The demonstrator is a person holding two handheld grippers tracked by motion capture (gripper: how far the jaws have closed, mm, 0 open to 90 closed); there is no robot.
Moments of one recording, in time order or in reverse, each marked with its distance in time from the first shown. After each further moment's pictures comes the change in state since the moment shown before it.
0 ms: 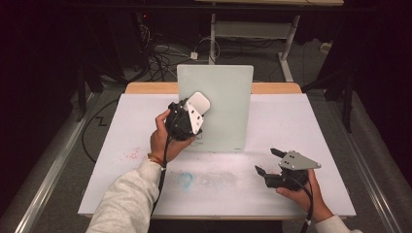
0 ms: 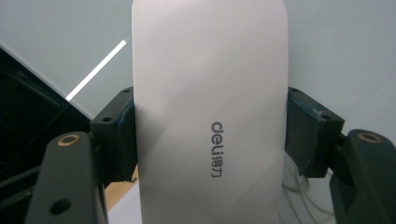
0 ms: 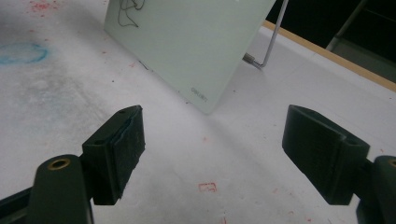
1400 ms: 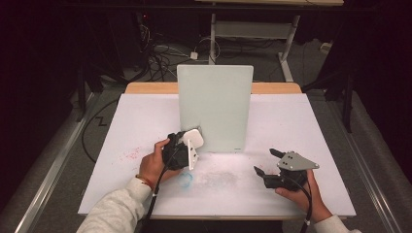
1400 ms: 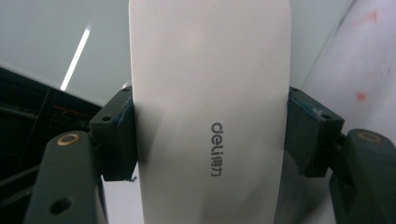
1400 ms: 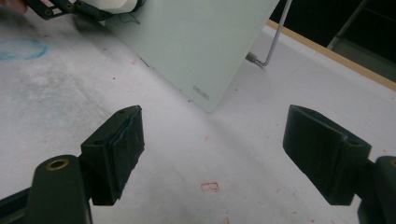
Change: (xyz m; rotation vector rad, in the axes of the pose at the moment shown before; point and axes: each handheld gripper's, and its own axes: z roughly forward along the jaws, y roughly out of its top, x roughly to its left) left arm -0.061 -0.092 -0.005 0.143 -0.111 0.333; right arm 0.002 0.000 0.002 0.007 -0.001 -0.012
